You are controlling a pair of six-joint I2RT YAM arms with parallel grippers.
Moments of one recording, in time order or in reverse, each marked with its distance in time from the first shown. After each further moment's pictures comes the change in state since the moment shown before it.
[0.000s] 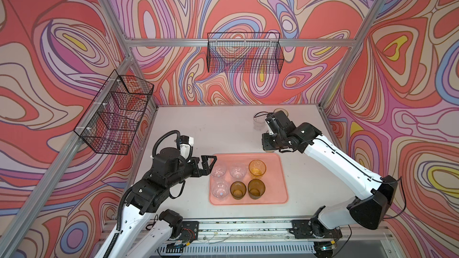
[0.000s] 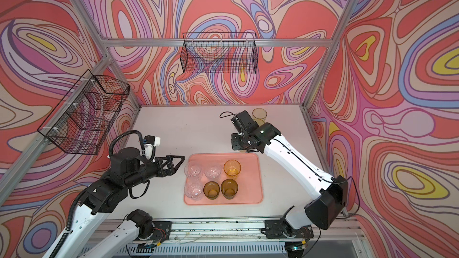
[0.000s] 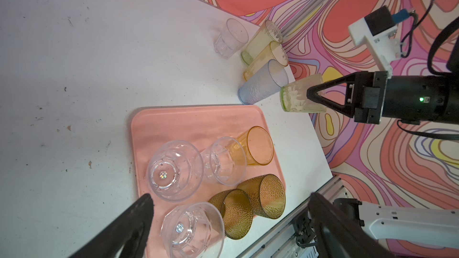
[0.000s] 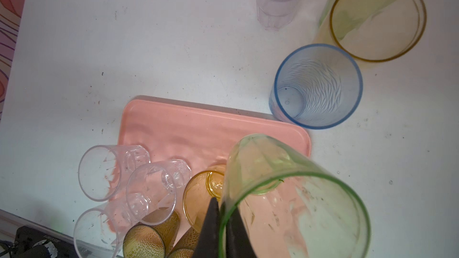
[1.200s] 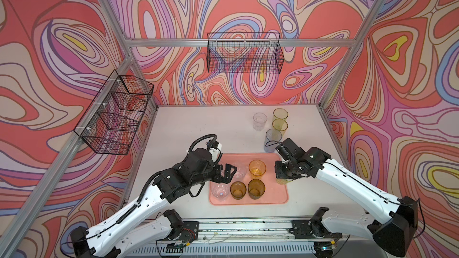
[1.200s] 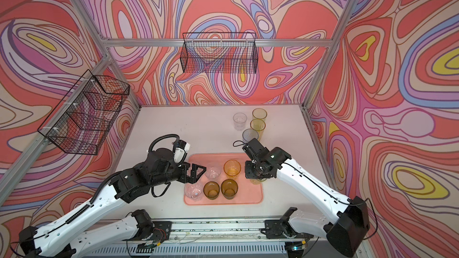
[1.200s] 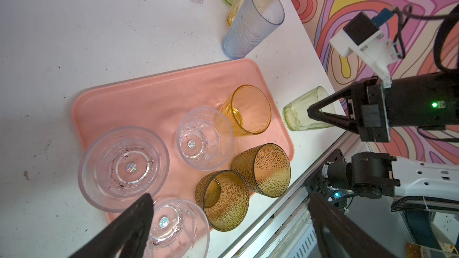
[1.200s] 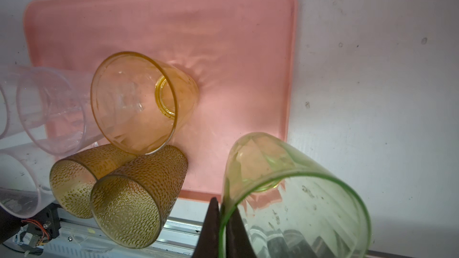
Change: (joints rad) left arm -0.339 0.217 -0.001 0.091 -0.179 0.005; right arm 0.020 -0.272 -0.459 -0.051 -0.103 0.180
